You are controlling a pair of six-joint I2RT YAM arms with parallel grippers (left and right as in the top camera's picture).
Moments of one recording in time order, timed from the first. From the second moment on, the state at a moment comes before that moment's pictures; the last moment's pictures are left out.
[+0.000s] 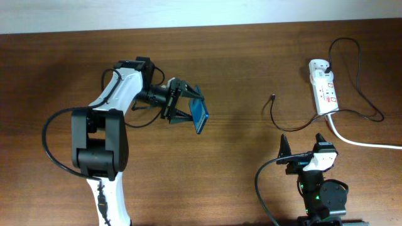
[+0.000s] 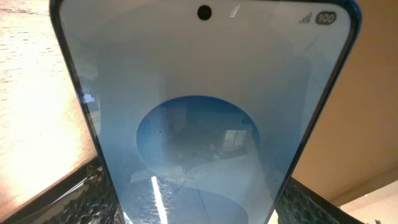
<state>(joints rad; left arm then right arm) -0.15 2.20 1.67 -1.23 1.22 -0.41 0.03 0.01 0.01 -0.07 0.01 0.07</state>
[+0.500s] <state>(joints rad) -0.15 2.20 1.67 -1.20 1.19 -0.41 0.03 0.01 0.01 -0.07 0.01 0.07</state>
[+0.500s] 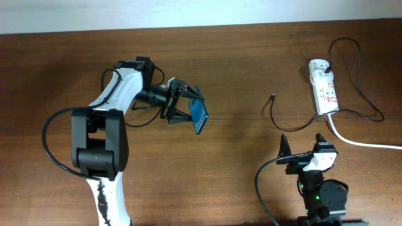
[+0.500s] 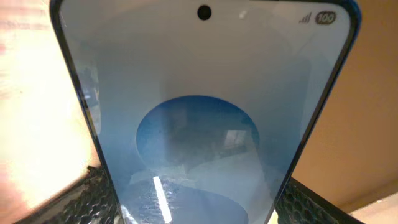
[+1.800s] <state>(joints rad) -0.15 2.20 1.71 -1.01 1.24 -0.45 0.64 0.97 0.98 -0.76 0.01 0.58</state>
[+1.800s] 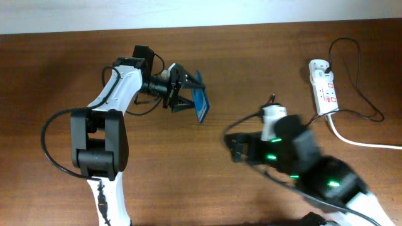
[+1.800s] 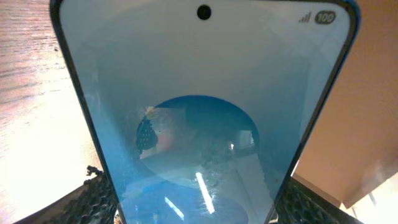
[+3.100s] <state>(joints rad) -0.13 2.20 1.71 -1.03 1.35 -0.45 0.82 1.57 0.99 0.01 0.49 0.55</state>
